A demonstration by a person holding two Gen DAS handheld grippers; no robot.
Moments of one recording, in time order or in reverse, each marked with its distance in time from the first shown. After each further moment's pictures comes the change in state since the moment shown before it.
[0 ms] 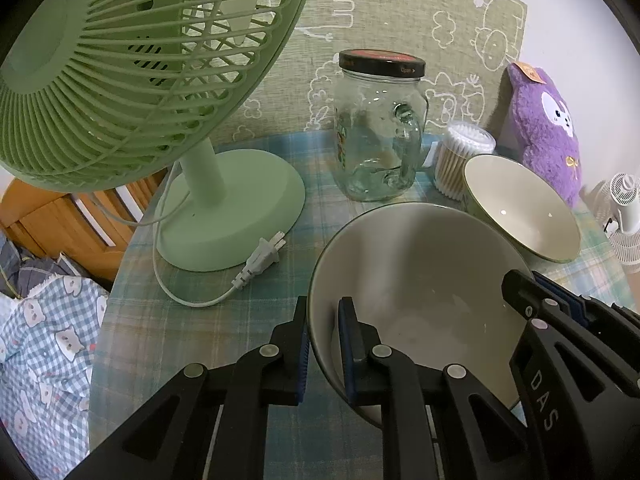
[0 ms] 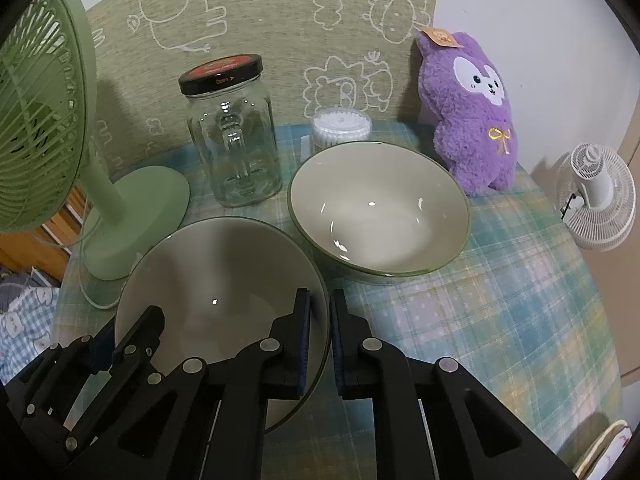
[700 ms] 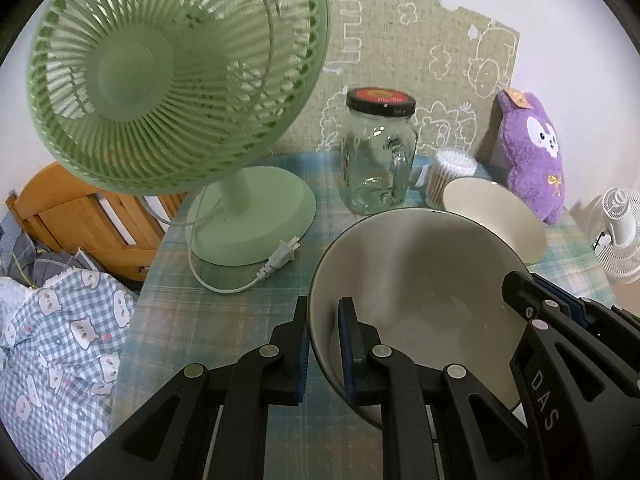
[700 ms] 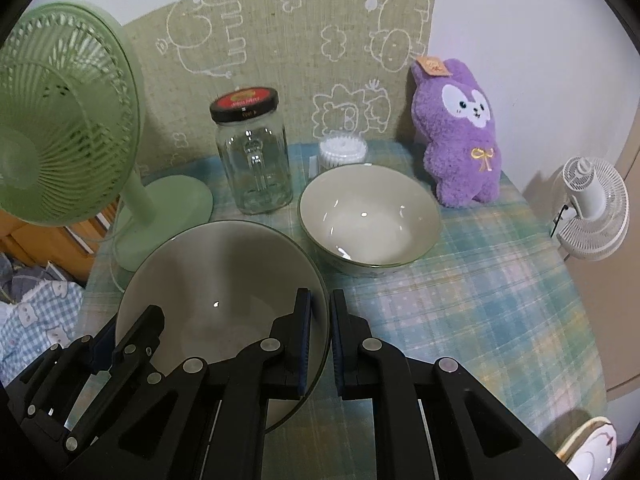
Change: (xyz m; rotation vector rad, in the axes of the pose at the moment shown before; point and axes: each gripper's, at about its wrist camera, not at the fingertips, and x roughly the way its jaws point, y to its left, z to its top) left arm -0.056 -0.003 -0.005 -0.033 -0.051 0.028; right arm -0.055 -0.005 -0.006 -0.023 -0.041 0.030
